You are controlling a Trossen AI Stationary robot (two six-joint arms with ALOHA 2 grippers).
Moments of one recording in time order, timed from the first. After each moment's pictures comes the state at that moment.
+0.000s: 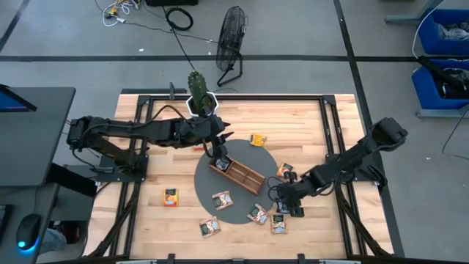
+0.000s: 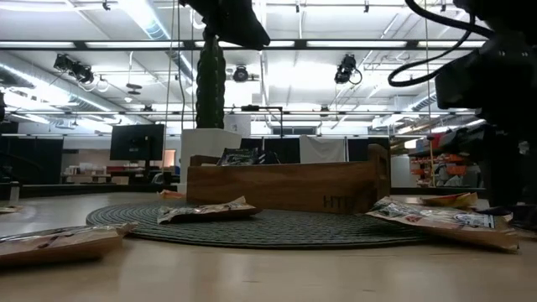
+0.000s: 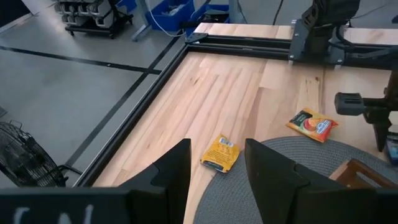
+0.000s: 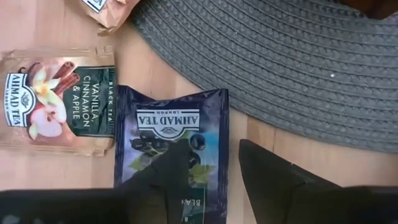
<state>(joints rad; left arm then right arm) 0.01 1.41 1.18 -0.24 -0.45 -0.06 0.51 1.50 0.61 -0.26 0.04 0.47</state>
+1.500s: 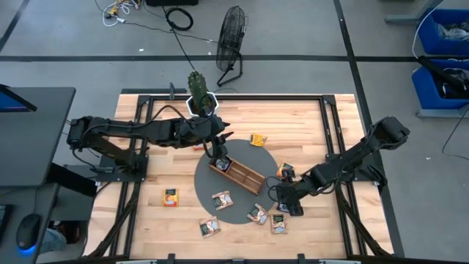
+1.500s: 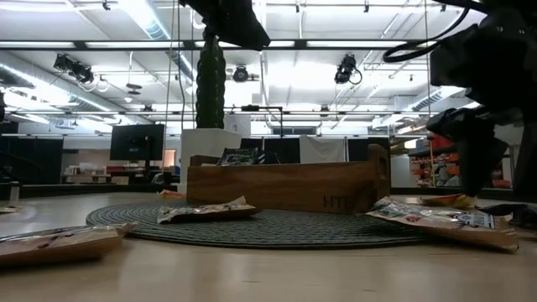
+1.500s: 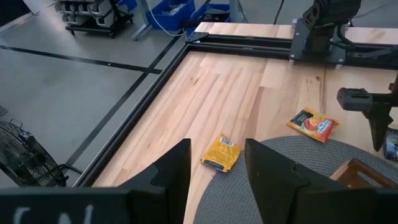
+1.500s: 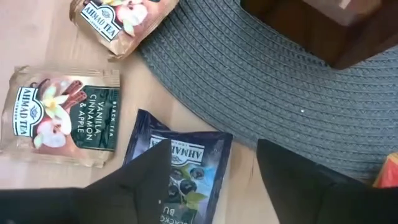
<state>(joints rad) 0.01 1.41 1.18 -0.24 -0.45 -0.06 0.51 1.46 0.66 -0.31 0.10 0.38</state>
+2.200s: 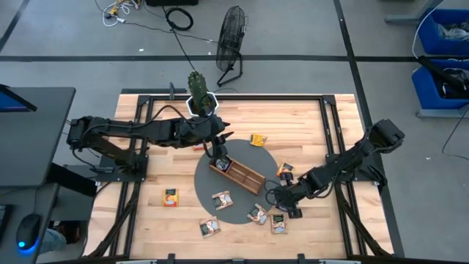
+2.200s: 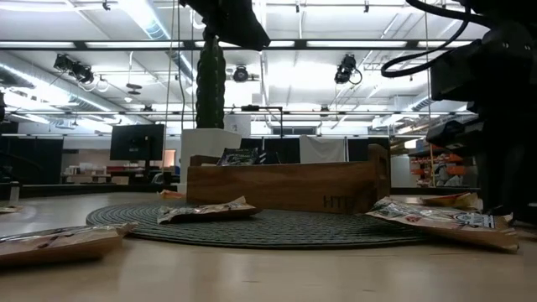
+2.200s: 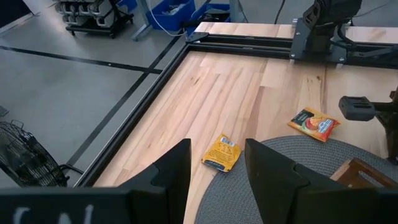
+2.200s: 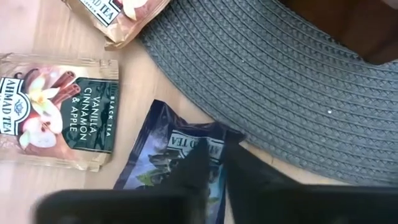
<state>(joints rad) 0.01 1.41 1.18 -0.24 -0.45 -0.06 0.51 1.56 0.66 -0.30 0.07 0.38</state>
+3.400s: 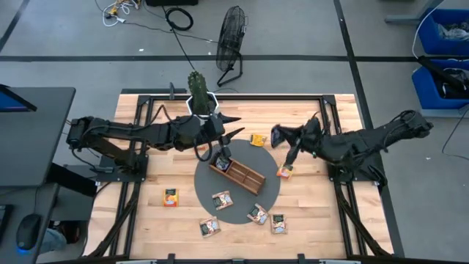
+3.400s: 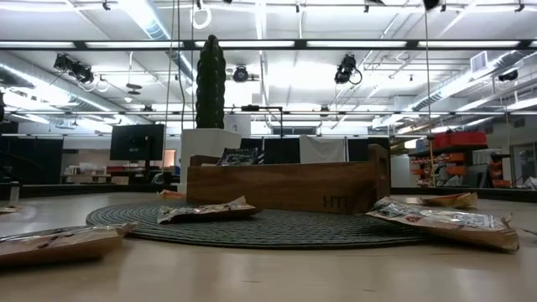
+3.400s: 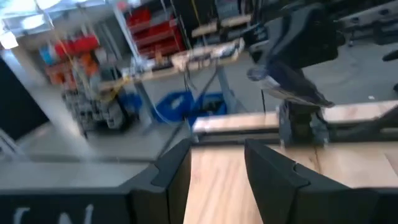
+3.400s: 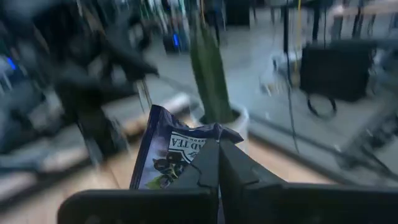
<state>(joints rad) -0.04 1.41 1.18 0.18 -0.45 0.26 0.35 0.99 0.93 -0.14 0.91 0.37</state>
